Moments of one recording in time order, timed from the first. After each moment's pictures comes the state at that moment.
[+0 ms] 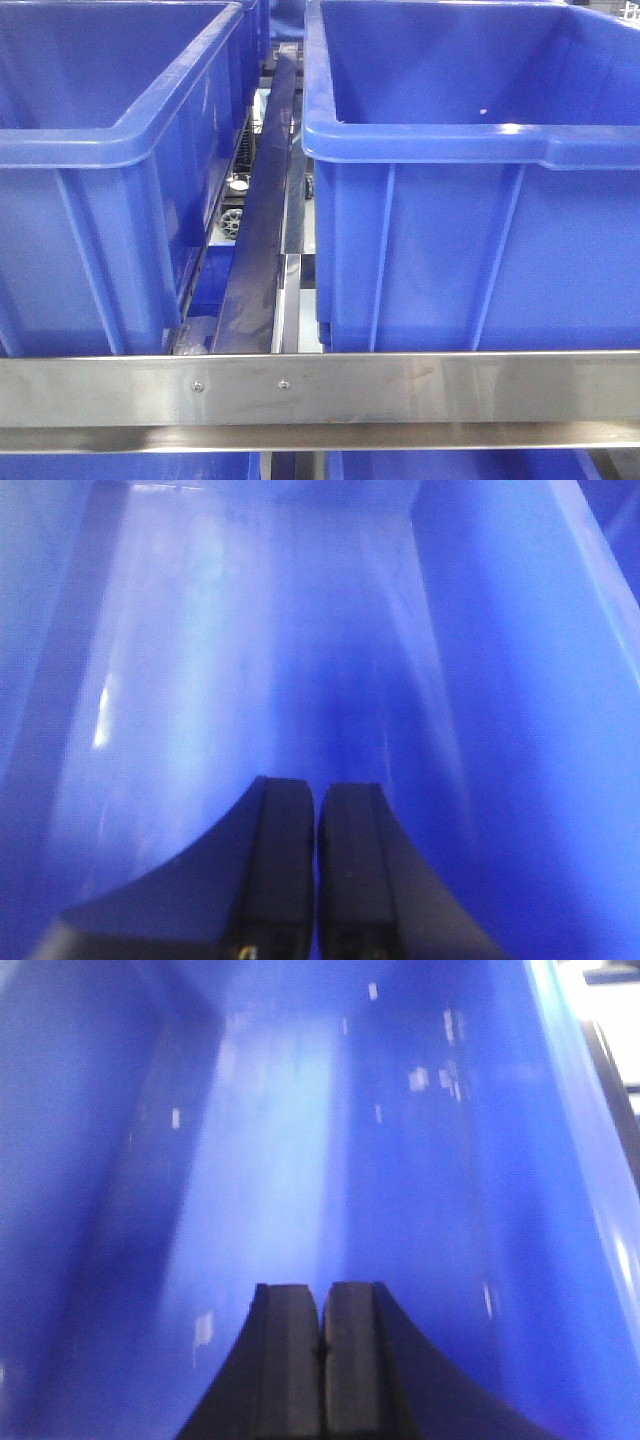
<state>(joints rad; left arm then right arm) -0.23 0.83 -0.58 0.18 0.29 -0.38 0.15 0.75 -0.55 0.03 0.25 0.15</state>
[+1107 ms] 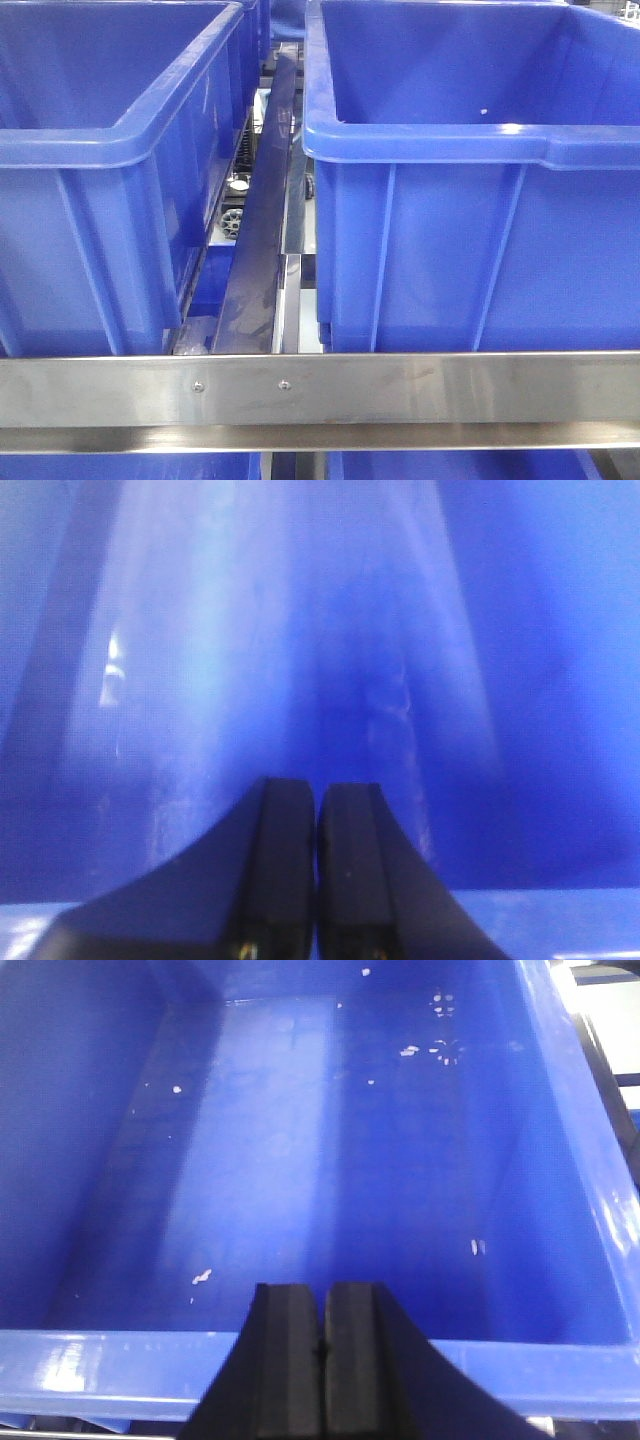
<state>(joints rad) -0.23 0.83 -0.50 0.19 0.28 -0.38 0.15 0.60 -0.42 0.03 0.26 0.15</state>
